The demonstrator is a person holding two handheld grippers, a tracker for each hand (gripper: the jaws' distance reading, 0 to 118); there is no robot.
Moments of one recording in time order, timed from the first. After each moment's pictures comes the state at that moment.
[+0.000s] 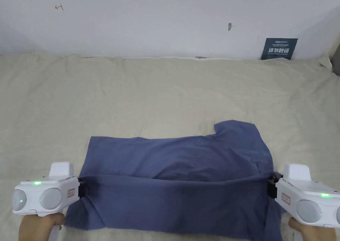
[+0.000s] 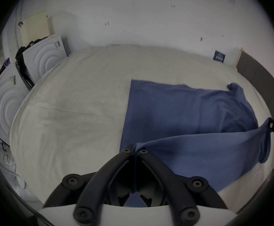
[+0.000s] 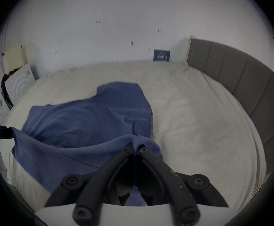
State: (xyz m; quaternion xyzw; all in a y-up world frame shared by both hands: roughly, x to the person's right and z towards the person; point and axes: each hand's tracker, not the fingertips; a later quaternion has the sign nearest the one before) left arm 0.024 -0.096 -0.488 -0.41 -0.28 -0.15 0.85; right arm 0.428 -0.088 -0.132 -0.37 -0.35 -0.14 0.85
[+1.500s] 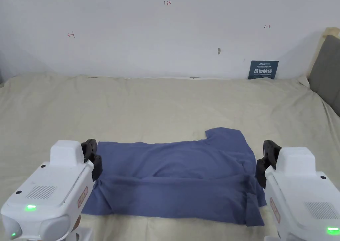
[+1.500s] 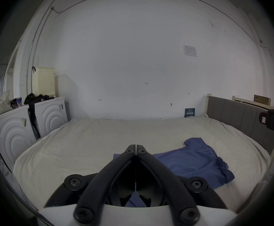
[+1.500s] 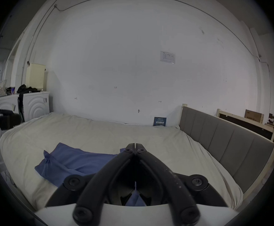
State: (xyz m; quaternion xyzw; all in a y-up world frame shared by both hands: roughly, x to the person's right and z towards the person) left arm -0.035 0.068 -0.292 -0.09 -0.36 -0.06 0.93; right arm 0.233 0.087 -0.022 -0.10 -0.37 0.02 0.92
